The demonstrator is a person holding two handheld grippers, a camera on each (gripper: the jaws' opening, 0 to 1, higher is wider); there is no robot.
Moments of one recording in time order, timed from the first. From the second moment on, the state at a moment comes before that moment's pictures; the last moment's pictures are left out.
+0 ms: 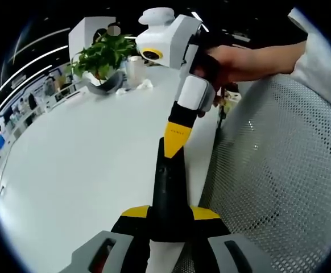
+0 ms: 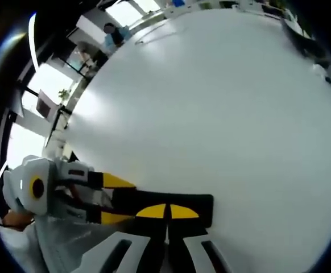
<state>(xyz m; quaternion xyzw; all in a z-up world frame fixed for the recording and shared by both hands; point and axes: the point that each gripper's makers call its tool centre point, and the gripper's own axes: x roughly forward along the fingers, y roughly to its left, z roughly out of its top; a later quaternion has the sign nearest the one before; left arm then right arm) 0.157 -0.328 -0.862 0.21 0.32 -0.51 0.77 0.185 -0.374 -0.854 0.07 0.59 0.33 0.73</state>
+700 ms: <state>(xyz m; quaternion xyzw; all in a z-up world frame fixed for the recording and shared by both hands) 0.156 -0.329 -0.861 0.21 0.32 -0.51 0.77 0.184 -0.381 -0.852 0.10 0.60 0.31 0.73</state>
